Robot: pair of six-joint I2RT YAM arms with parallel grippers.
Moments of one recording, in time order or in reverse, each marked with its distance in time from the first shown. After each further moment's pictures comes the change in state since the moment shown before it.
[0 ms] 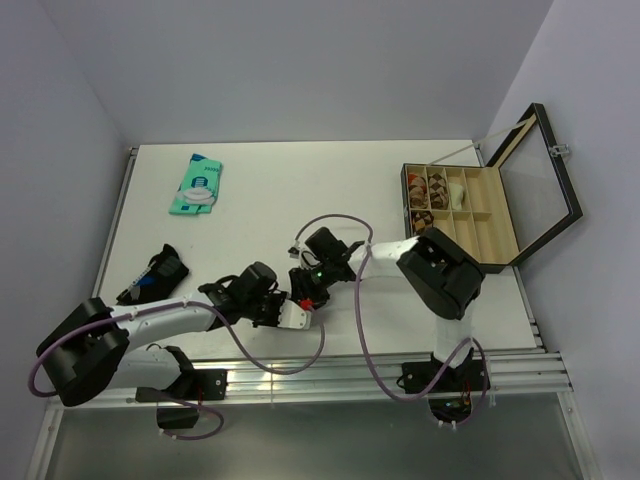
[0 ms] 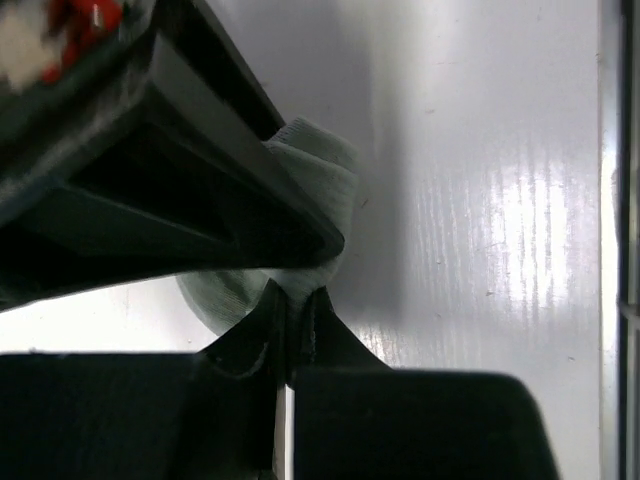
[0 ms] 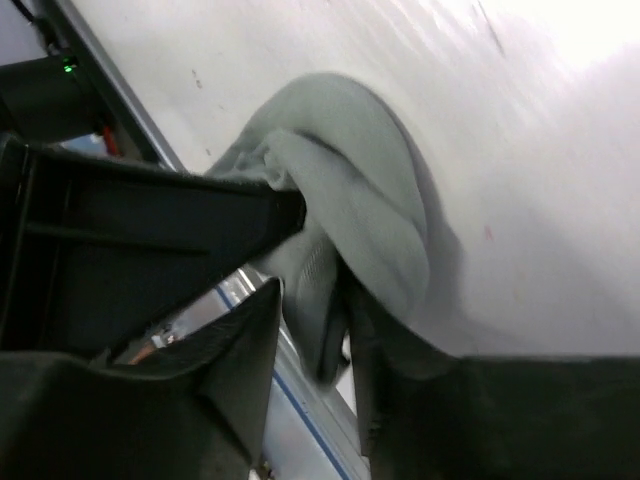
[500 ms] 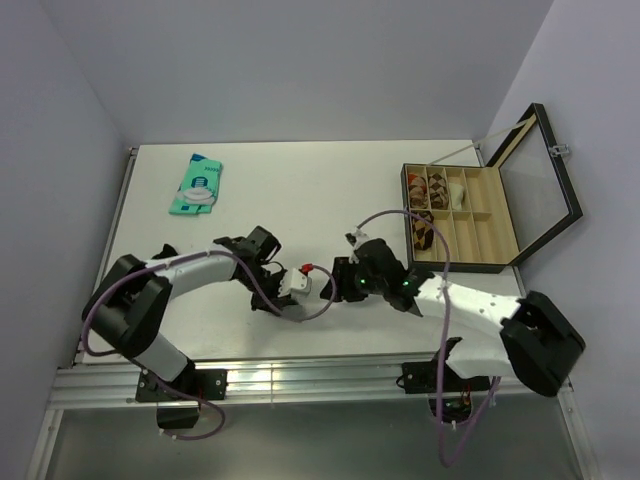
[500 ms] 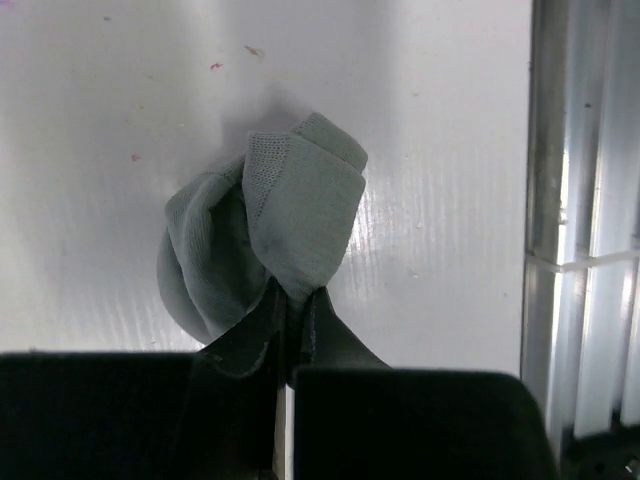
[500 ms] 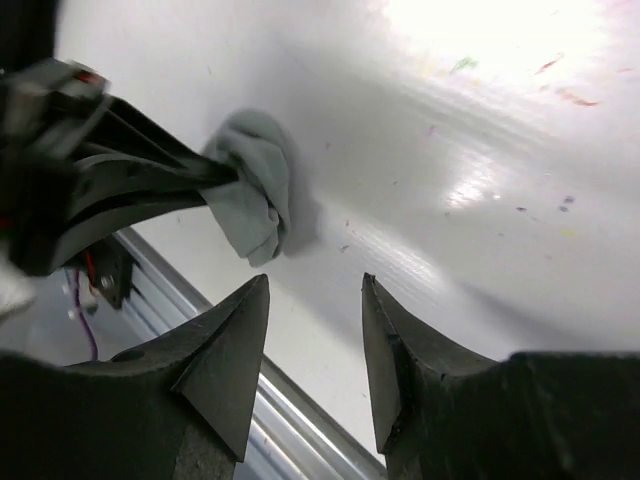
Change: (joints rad) left arm 0.211 0.285 0.321 -0.414 0.298 0.055; right arm -0.043 -0.596 -0.398 0.121 0.467 0.134
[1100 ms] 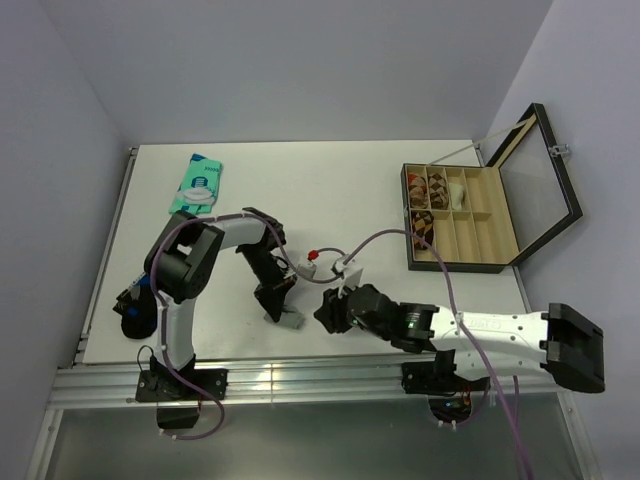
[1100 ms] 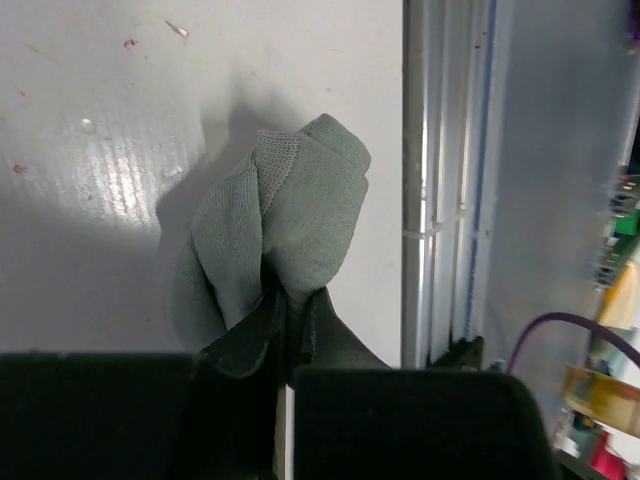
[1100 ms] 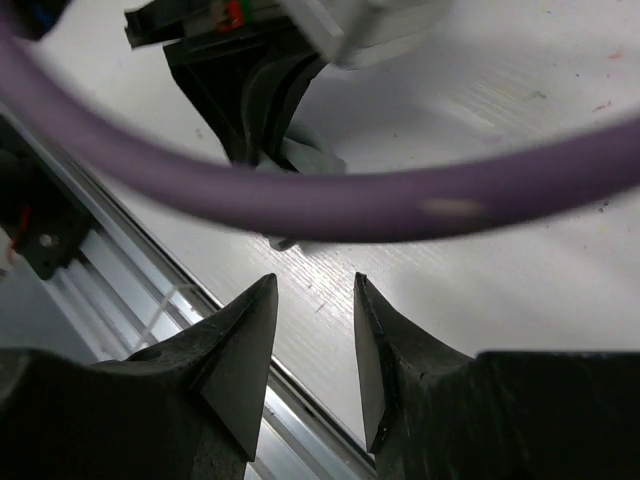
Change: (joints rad) left arm 0.097 0.488 0.419 -0.590 0.230 0.172; right arm 0.424 -0.300 -0.140 0.052 0.519 -0.097
